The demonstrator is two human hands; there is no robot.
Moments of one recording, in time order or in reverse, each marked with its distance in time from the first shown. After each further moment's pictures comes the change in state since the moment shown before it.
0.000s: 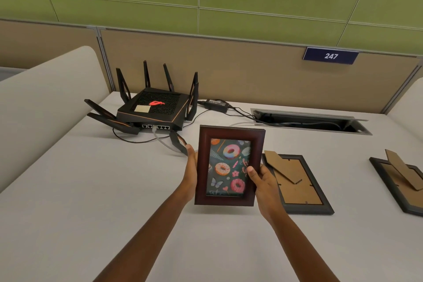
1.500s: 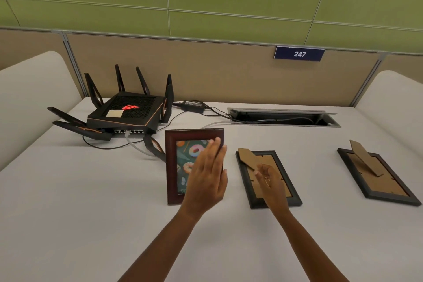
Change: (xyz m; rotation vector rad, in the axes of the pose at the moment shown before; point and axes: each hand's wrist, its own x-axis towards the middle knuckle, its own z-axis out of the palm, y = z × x) left_hand -0.030 -0.023 0.083 1.339 0.213 1.112; right_hand 0.000 -0.014 -0.092 -0.656 0.199 -0.225
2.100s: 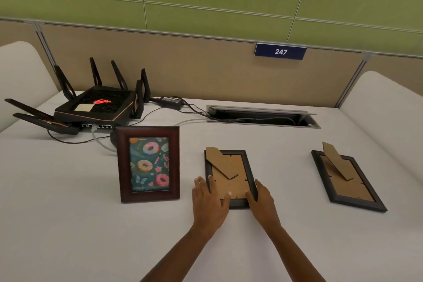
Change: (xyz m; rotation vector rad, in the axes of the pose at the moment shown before) left_hand -0.016 0.097 0.112 -0.015 -0.664 -0.664; right_hand 0.012 0.064 -0.076 -0.348 -0.211 0.247
